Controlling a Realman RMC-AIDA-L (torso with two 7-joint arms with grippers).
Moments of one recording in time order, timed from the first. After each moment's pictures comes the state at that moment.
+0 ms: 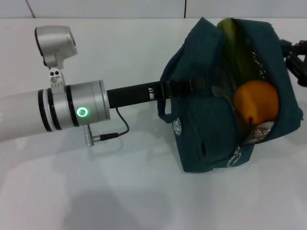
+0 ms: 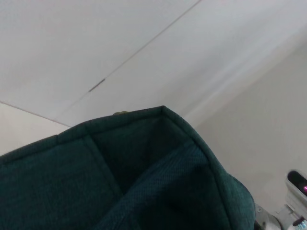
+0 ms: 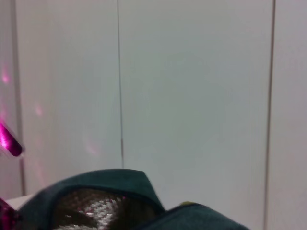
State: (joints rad) left arm -0.60 -2.10 1.34 0.46 1.24 1.40 -1.87; right arm 0.19 2.00 -1.19 -1.05 -1.33 -1.19 1.30
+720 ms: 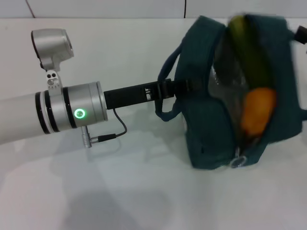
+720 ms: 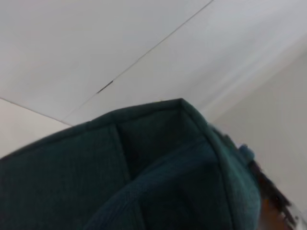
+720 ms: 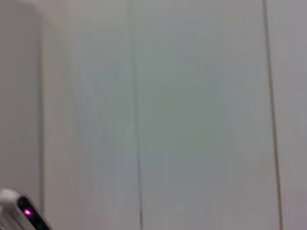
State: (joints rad) left arm -0.58 -2.10 1.34 0.46 1.23 1.39 -1.87; right arm 0.19 2.01 -1.01 -1.02 -1.24 -1.44 1.29
